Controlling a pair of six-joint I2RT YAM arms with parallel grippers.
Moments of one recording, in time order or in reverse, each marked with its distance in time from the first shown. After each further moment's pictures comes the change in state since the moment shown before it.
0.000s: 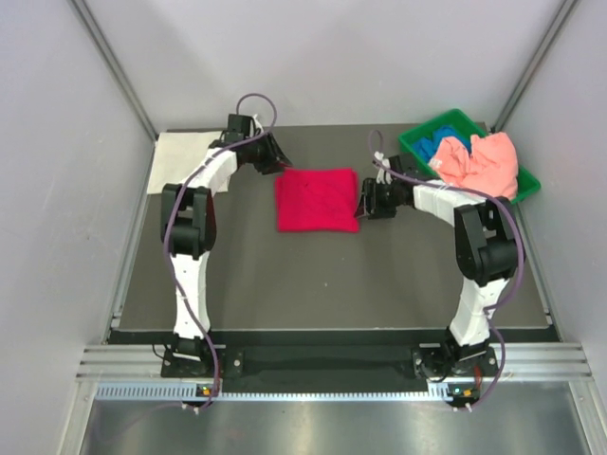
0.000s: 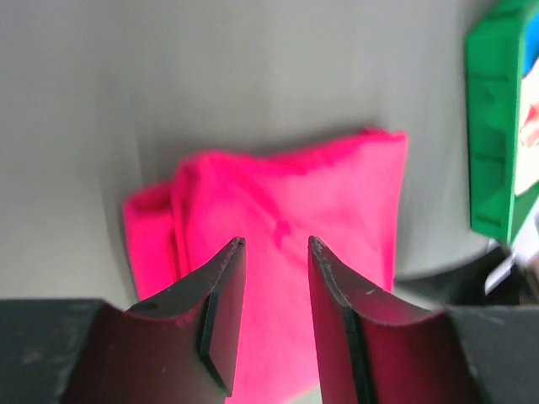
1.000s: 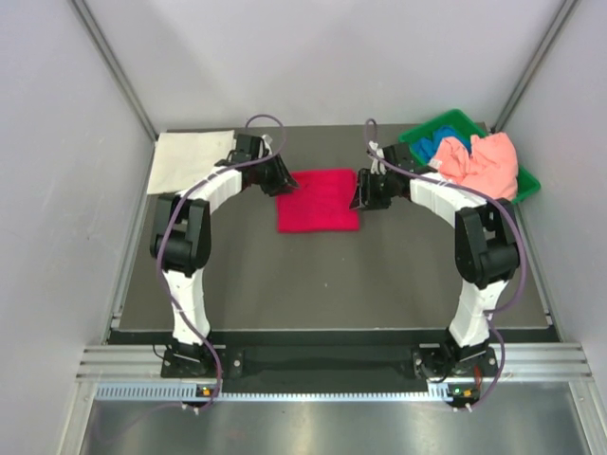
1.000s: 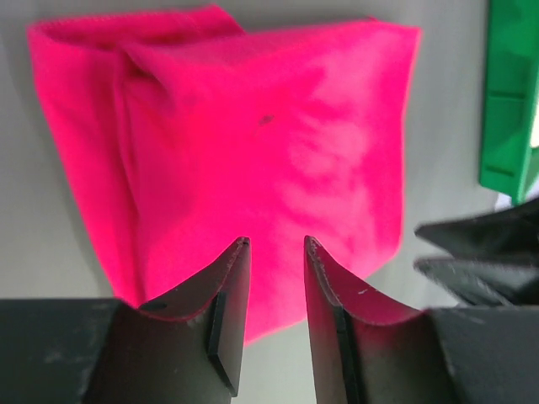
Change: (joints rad) left arm -0.076 -0.291 -0.420 0.101 -0.045 -0.046; right arm 0.035 -0.017 0.120 -0.076 0.029 0.037
